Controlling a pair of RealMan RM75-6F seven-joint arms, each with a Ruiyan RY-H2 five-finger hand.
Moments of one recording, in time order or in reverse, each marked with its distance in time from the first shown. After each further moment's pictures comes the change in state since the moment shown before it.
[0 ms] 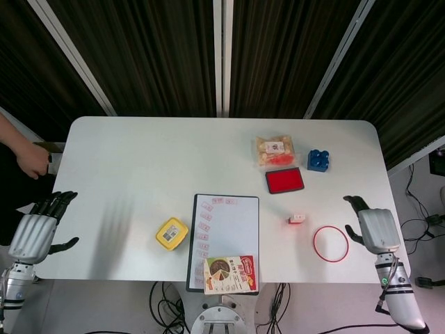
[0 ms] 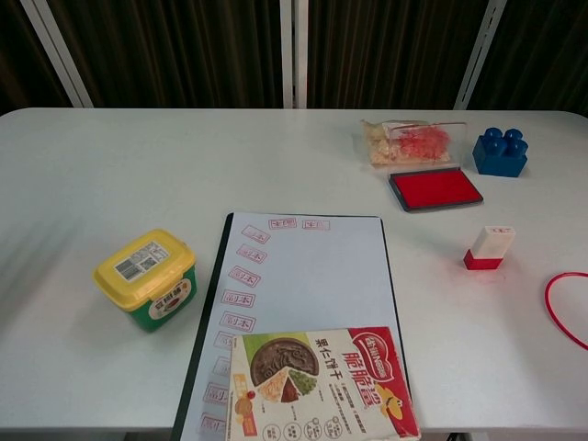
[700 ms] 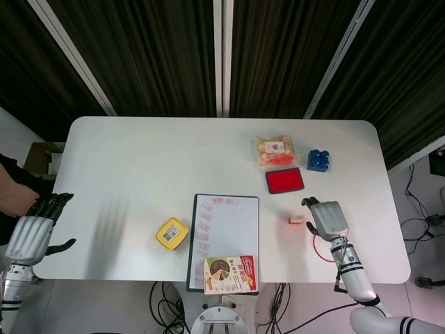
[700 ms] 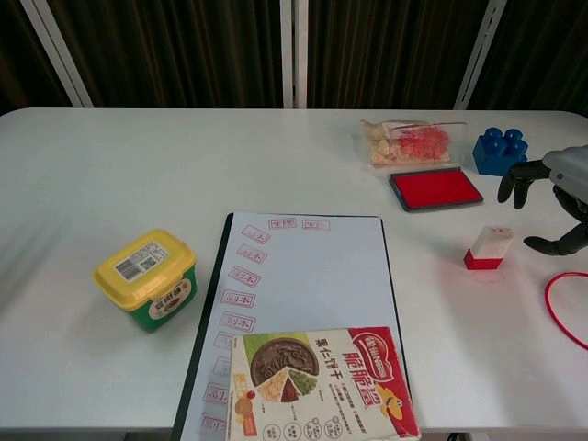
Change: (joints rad) left arm 0.007 -0.014 0.003 0.036 -0.016 -0.004 -0.028; right arm 0.161 -0.225 0.005 0.119 0.136 -0.168 -0.154
